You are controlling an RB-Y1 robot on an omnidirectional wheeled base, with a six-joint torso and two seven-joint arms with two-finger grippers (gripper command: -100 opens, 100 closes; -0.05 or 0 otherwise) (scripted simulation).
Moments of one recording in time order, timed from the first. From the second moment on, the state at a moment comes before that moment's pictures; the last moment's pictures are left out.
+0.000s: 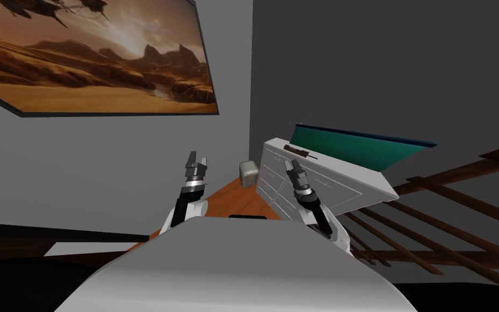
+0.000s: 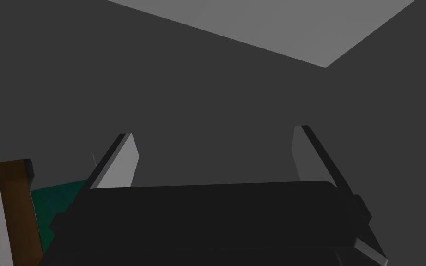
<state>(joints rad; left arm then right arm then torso) 0.45 -0.01 0.04 -2.22 0.01 -0.36 0.01 0.39 -0.43 0.04 -2.05 0.05 -0.74 -0.05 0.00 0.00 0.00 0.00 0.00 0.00</state>
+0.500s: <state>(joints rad) 0.45 -0.01 0.04 -2.22 0.01 -0.36 0.01 0.38 -0.56 -0.01 -2.02 0.14 -0.80 -0.06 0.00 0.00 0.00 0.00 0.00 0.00</state>
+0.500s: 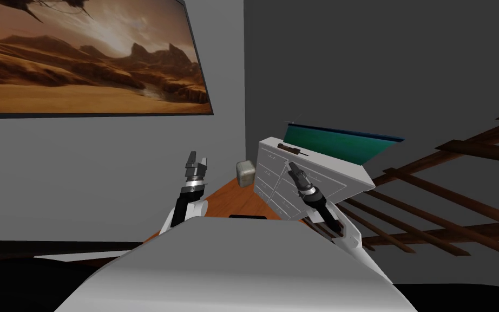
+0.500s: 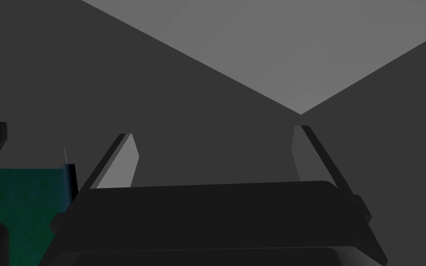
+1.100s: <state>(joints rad) 0.45 -0.01 0.04 -2.22 0.01 -0.36 0.01 0.37 -0.57 -0.01 -2.01 0.14 -0.80 -0.06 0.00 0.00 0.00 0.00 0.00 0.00</state>
